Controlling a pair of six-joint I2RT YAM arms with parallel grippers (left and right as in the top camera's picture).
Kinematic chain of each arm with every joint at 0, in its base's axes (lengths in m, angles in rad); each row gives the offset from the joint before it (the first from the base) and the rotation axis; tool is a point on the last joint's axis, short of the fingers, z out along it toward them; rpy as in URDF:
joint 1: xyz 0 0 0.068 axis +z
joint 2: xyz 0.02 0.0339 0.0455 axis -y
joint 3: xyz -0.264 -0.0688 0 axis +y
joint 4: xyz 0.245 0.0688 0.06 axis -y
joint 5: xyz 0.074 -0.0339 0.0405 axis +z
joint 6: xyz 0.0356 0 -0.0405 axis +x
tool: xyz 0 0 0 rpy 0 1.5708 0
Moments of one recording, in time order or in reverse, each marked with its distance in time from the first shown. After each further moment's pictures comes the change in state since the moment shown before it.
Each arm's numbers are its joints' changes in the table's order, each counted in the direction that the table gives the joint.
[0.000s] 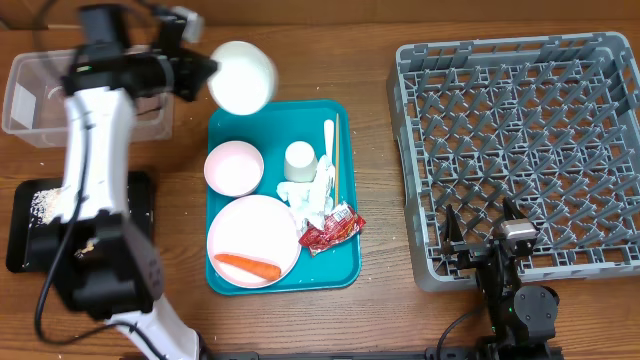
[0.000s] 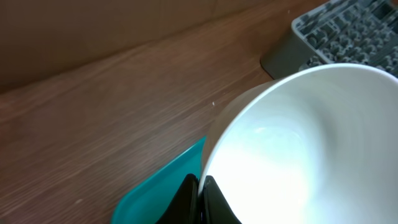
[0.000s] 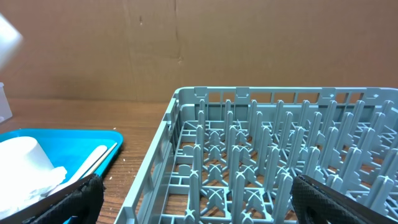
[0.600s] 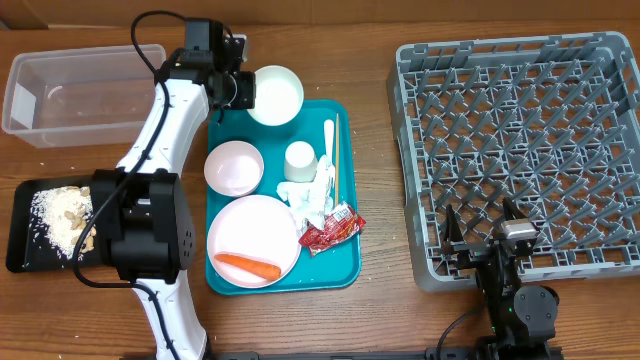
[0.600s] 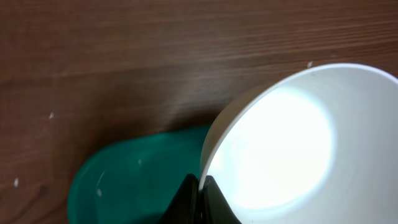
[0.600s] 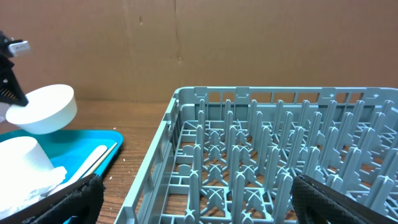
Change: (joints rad) left arm -0.200 -0.181 0.000 0.005 0.533 -0.442; right arm 0.000 0.000 0.000 0.000 0.000 0.000
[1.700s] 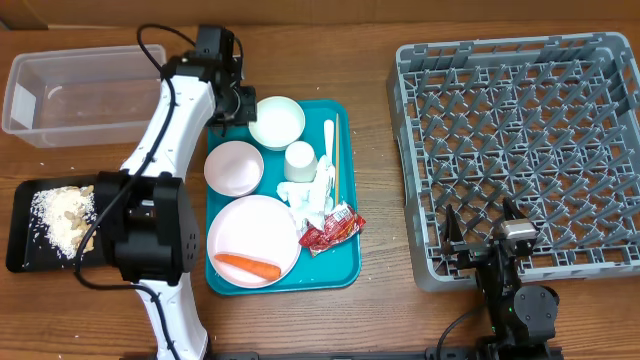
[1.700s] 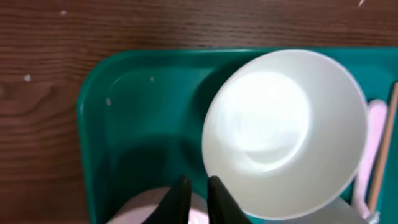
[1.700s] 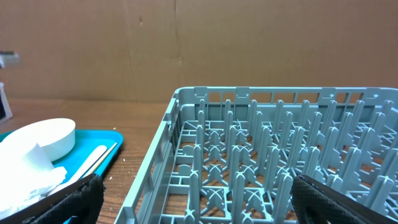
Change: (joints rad) left arm -0.031 0.016 -0.067 -0.277 0.098 -0.115; right arm 0.000 0.000 0.000 -0.001 0.000 0.000
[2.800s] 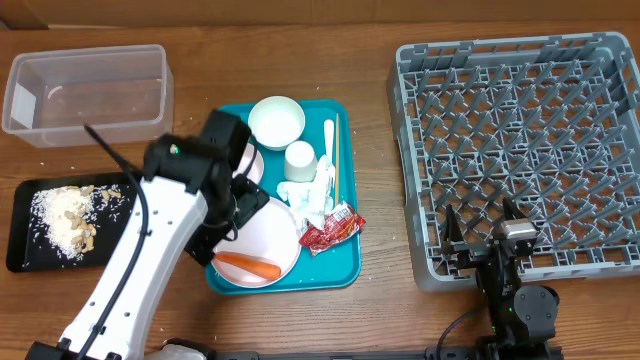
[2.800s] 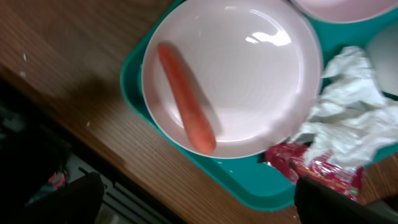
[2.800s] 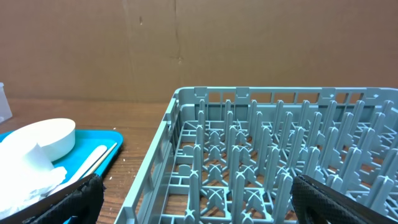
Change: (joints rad) left arm -0.190 0.646 0.492 -0.484 0.063 -1.006; right arm 0.000 0.000 0.000 0.001 0.000 0.000
